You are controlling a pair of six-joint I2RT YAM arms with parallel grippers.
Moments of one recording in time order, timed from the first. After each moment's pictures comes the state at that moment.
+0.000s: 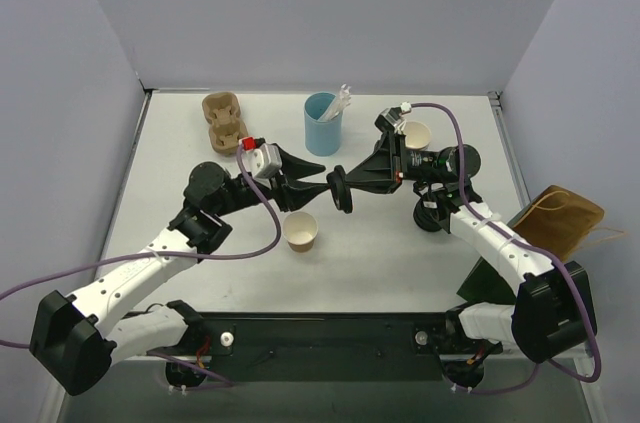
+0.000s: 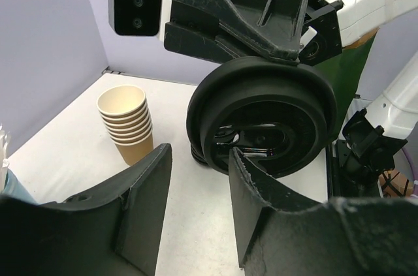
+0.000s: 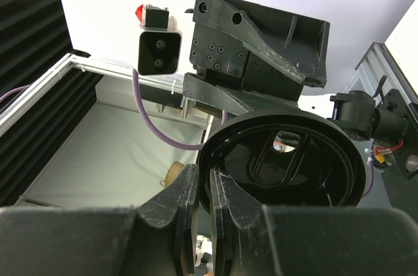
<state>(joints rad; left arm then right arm) -0.66 1.07 0.79 0.53 0.61 -0.14 0.38 1.25 0.78 0.99 -1.15 1.86</state>
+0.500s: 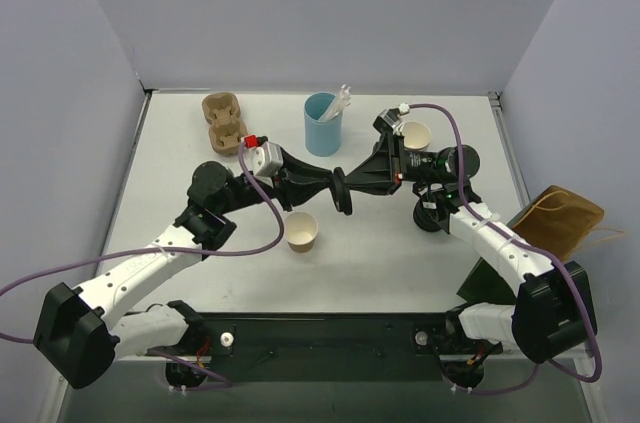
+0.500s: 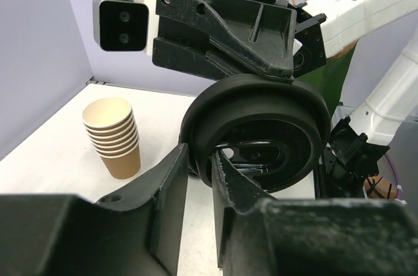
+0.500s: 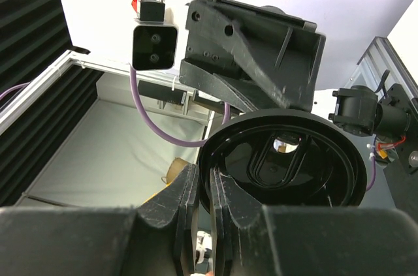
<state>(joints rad) -0.67 1.12 0.79 0.62 0.65 -0.20 0.38 1.25 0.78 0.99 -1.15 1.87</state>
